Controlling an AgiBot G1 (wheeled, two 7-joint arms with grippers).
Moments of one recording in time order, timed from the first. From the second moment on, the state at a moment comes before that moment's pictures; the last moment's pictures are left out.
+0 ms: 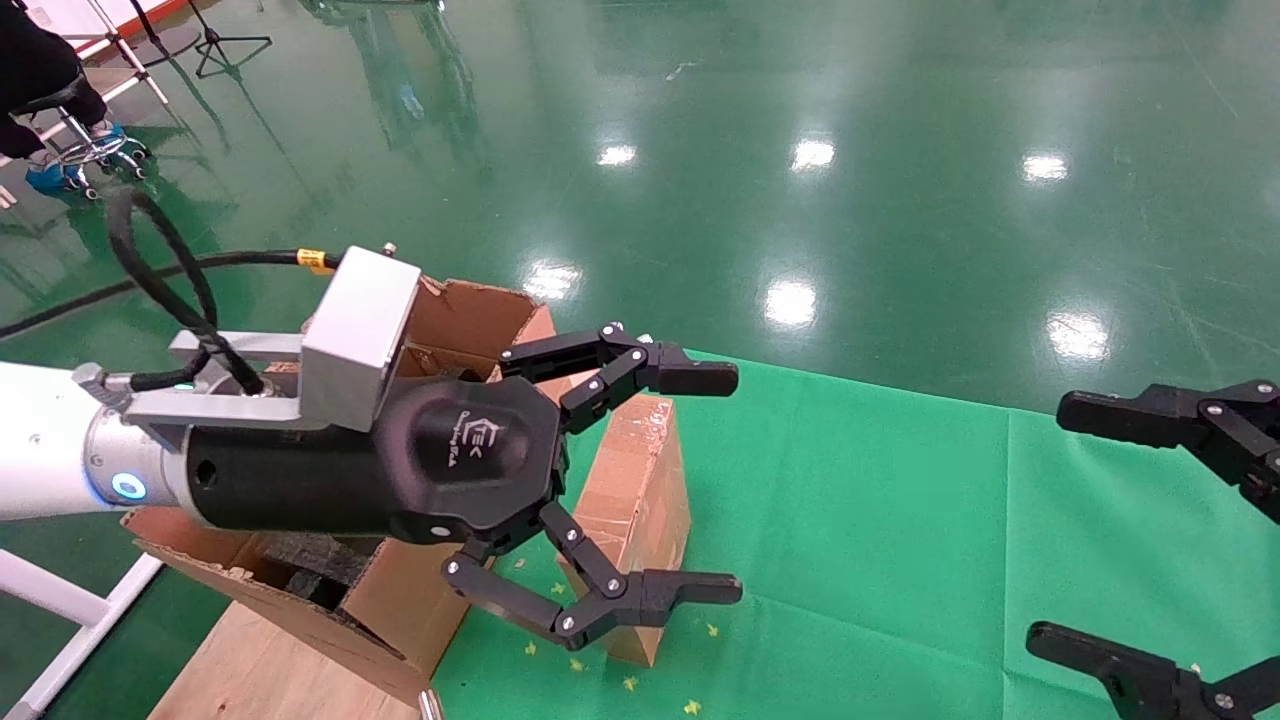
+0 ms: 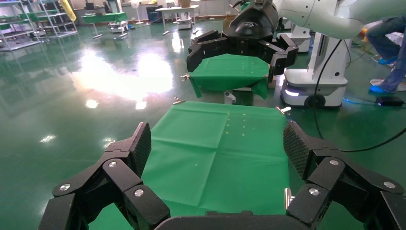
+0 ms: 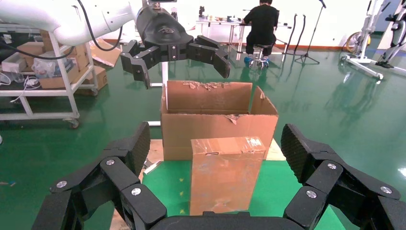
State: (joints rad) left arm -1.09 0.60 0.29 -1.30 0.77 1.49 -0.19; right arm 1.08 -0.59 -0.32 1.26 -0.70 -1.47 0.16
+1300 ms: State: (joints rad) left arm -1.59 0.74 0.64 -1.28 1.62 1.52 -0.80; right arm 1.08 -0.59 -0.32 1.26 -0.70 -1.47 0.16
